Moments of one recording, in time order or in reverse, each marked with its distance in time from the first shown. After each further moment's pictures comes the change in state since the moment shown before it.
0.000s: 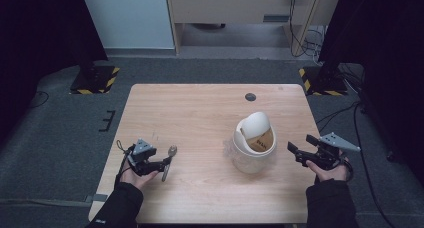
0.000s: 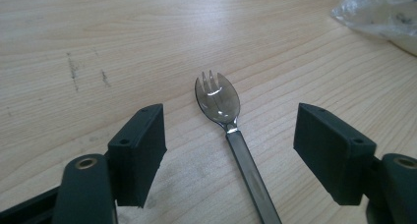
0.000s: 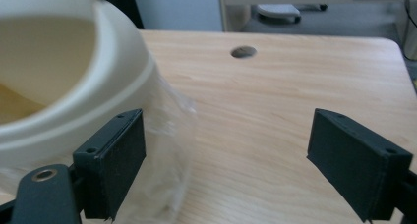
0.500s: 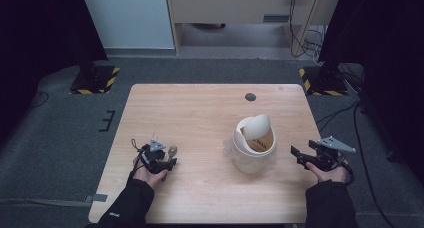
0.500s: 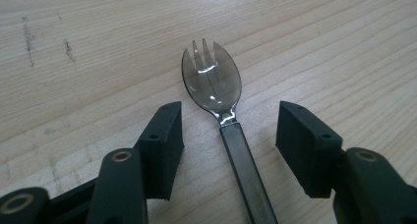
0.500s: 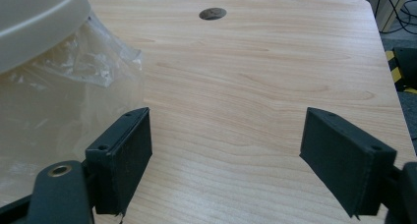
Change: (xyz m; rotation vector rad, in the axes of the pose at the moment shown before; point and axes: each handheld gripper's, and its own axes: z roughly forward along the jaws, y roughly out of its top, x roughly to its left) left arm -0.014 0.001 0.033 0.138 0.061 0.016; right arm -0.016 -0.020 0.011 0.096 -0.078 -0.010
